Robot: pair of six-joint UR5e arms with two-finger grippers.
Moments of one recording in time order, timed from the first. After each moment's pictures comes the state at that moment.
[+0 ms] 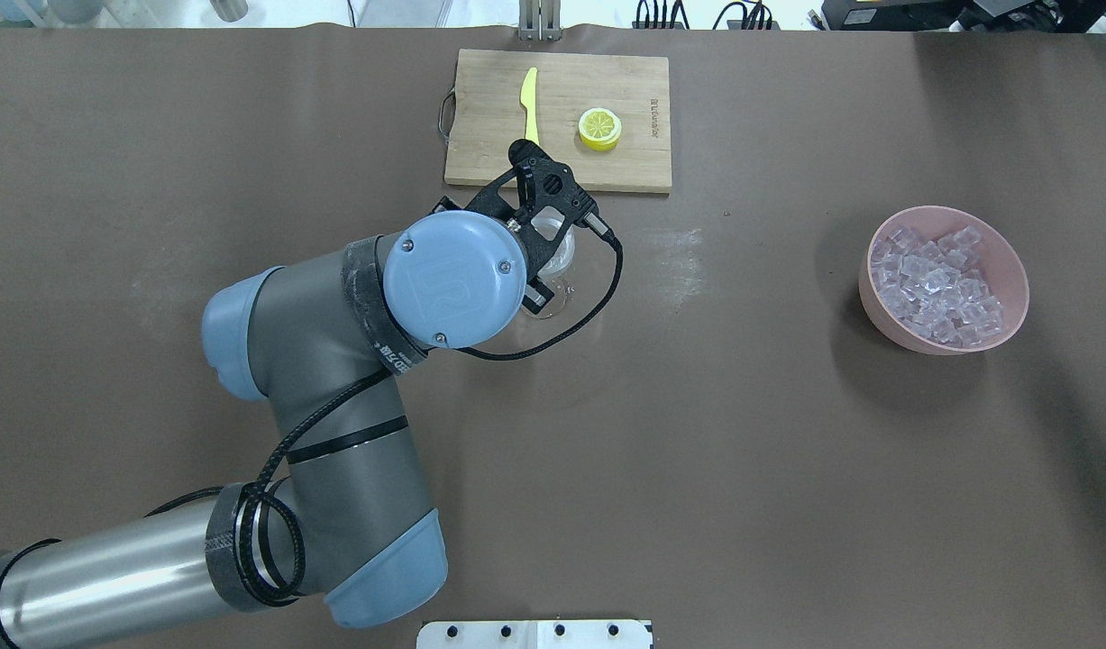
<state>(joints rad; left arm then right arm) -0.45 -2.39 -1.80 -1.43 -1.37 -0.51 1.49 -1.50 1.76 -1.62 2.19 0.14</state>
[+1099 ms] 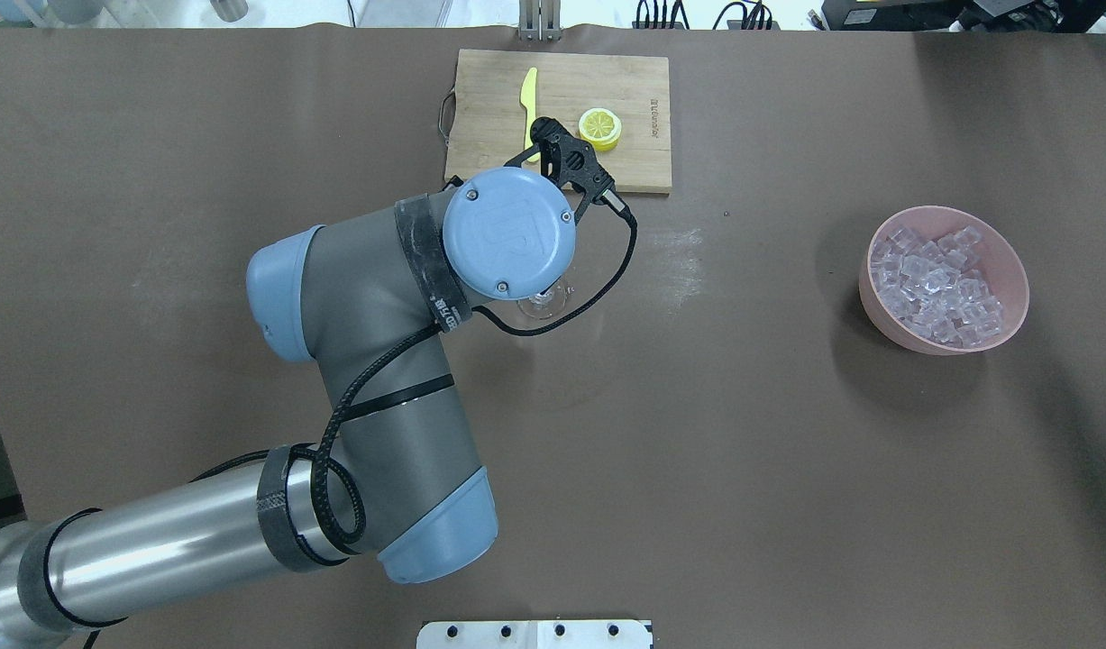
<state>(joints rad) -0.48 -2.48 -1.71 -1.31 -1.40 -0.49 1.49 -1.50 1.77 -1.62 2.19 0.14</state>
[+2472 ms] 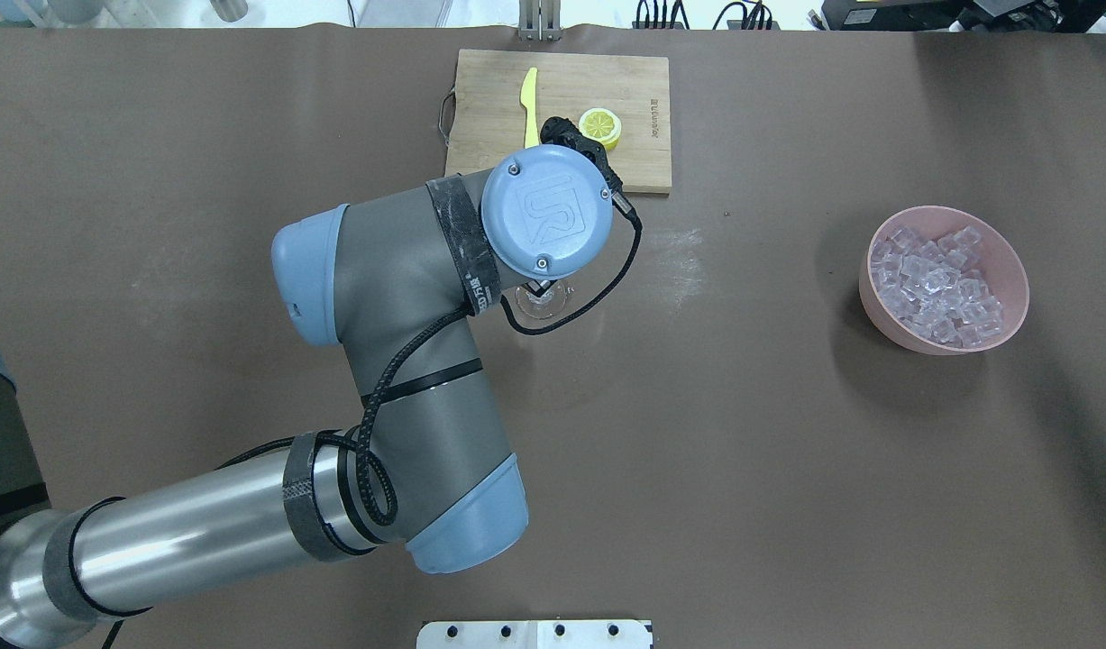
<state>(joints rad) -0.49 -2.54 -1.69 -1.17 -1.43 -0.45 1.49 -1.50 1.77 -1.62 2.19 0.16</state>
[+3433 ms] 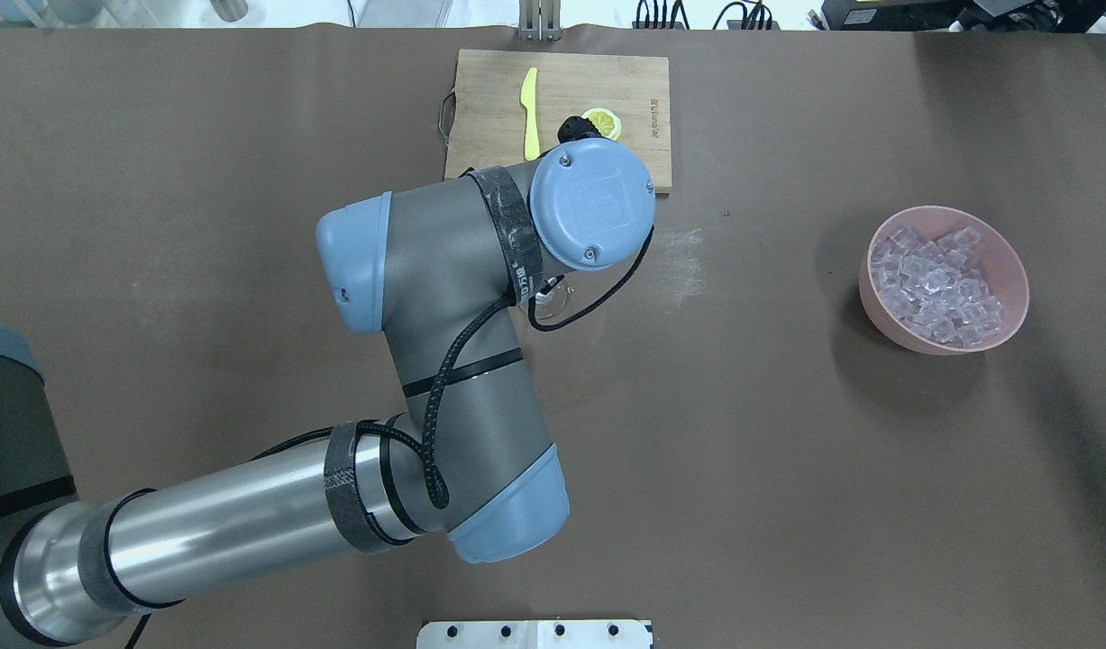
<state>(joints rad) -0.48 -2.59 -1.62 -1.10 -1.40 -0.42 1.49 -1.50 1.76 -1.62 2.19 0.16</state>
